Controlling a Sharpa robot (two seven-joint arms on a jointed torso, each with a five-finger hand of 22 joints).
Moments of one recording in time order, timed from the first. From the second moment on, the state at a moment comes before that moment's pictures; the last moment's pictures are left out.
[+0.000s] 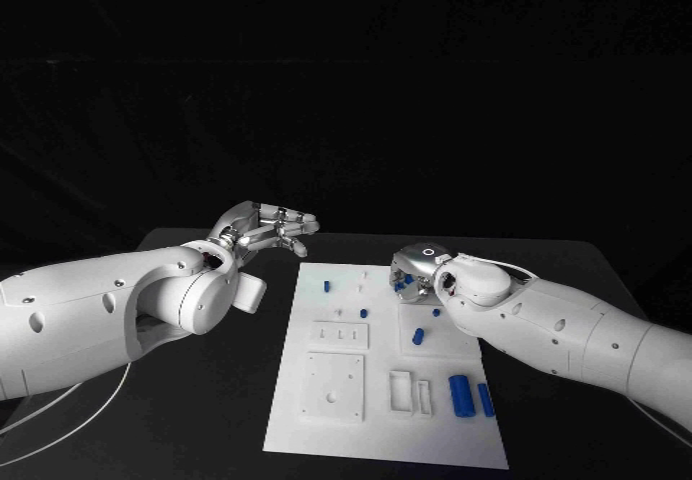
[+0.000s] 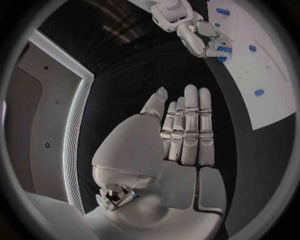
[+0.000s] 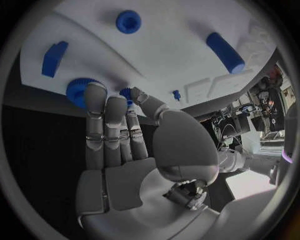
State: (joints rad) left arm 1.48 -0.84 -0.22 1.55 -0.11 -0.43 0.29; left_hand 1.40 0.03 -0.06 -0.07 0.27 1.10 0.11 0.07 0.07 1.23 0.08 0.06 0.06 1.24 0.01 0.59 0.23 0.07 0.99 -0.01 0.64 0.54; right arm 1.19 -0.51 0.02 1.05 -1.85 -0.23 -0.09; right_hand 1.22 -0.07 0.64 -0.28 0.05 1.25 0.08 0.06 0.07 1.30 0.06 0.06 0.06 1.43 -0.05 1.00 0.45 0.11 1.44 -0.08 0.69 0.83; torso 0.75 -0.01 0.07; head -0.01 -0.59
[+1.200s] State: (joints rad) left arm 1.50 -0.82 -0.22 1.55 -0.11 -0.43 0.29; left_hand 1.40 0.03 -0.07 -0.07 0.27 1.10 0.11 0.07 0.07 1.22 0.08 0.06 0.06 1.24 0.01 0.59 0.22 0.07 0.99 -0.01 0.64 0.54; right arm 1.19 -0.39 0.02 0.99 -1.90 -0.41 -0.18; right_hand 1.24 -0.07 0.63 -0.28 0.04 1.26 0.08 0.06 0.07 1.30 0.06 0.05 0.06 1.43 -0.06 0.99 0.47 0.10 1.44 -0.09 0.66 0.92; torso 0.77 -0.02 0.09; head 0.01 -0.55
